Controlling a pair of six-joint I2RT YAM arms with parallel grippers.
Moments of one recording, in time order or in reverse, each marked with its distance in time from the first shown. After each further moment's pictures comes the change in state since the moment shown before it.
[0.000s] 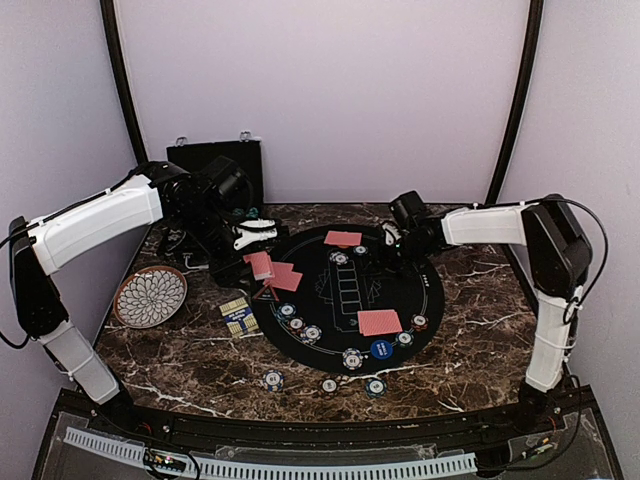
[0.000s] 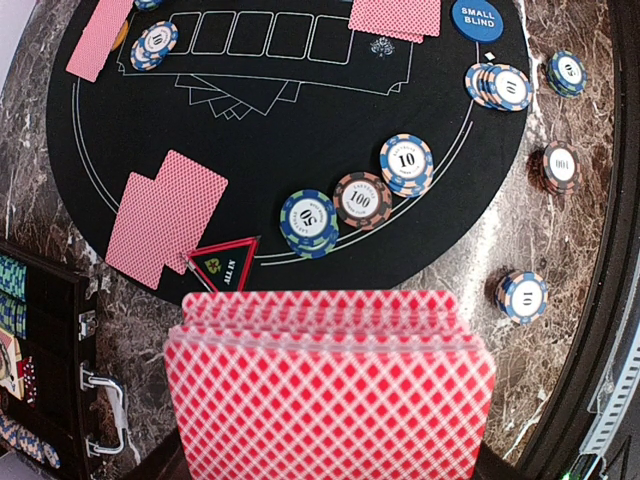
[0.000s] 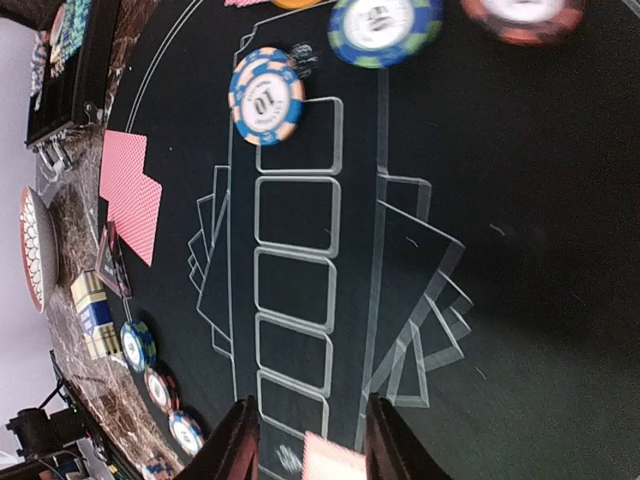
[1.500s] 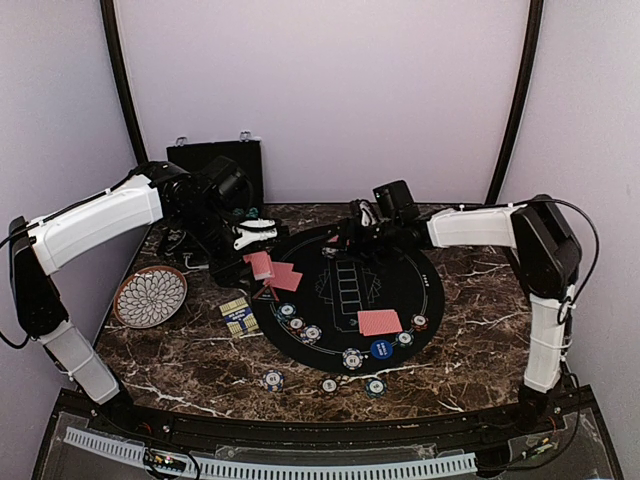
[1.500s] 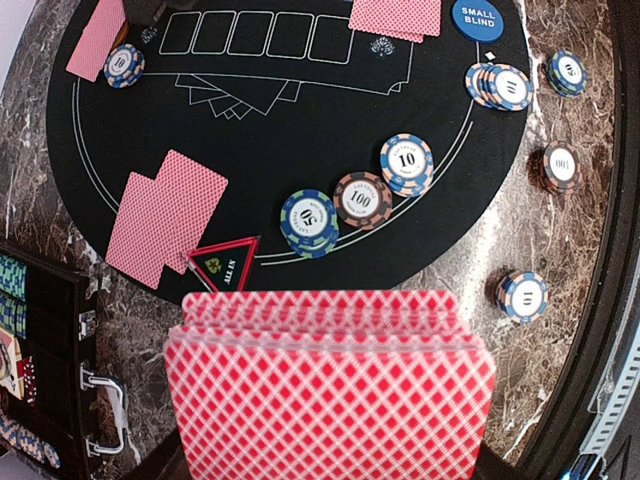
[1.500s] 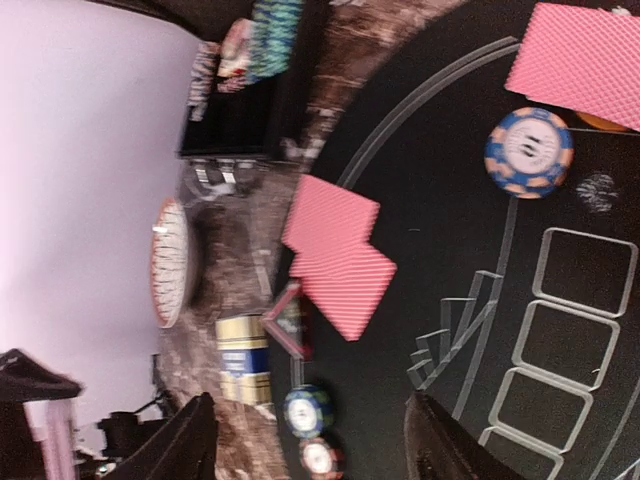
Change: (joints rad) left arm 0.000 0.000 0.000 0.001 -0.002 0.001; right arm 0.081 0.130 0.134 0.307 -0.132 0.151
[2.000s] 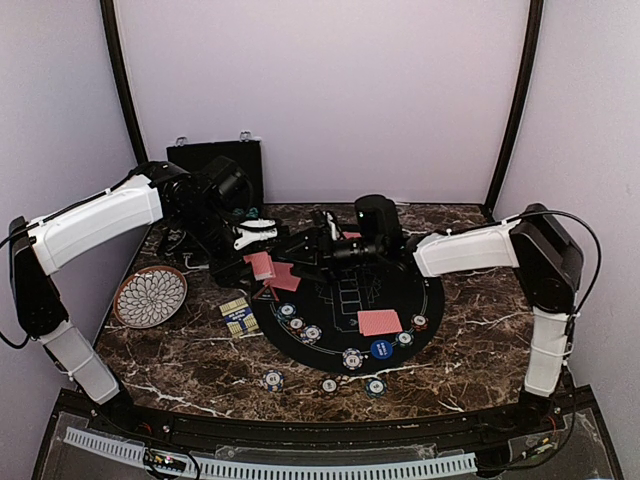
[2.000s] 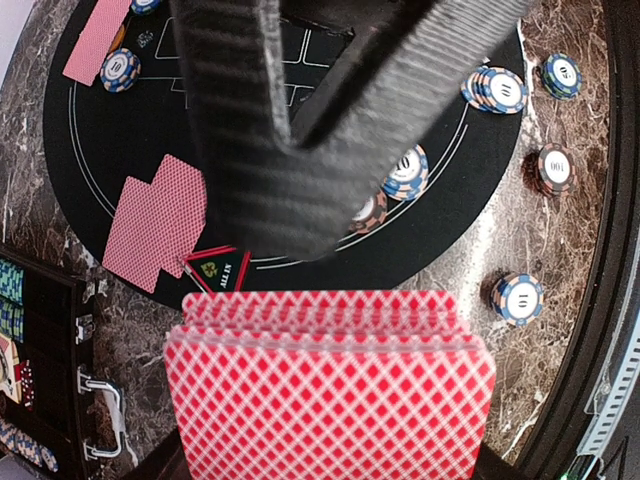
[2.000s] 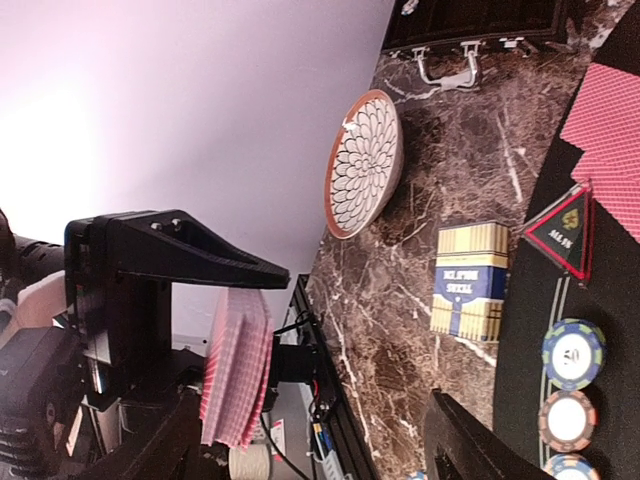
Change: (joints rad) left arm 0.000 0.000 0.000 0.001 0.012 -0.001; right arm 0.195 -0.102 -0.179 0.463 -0.200 0.296
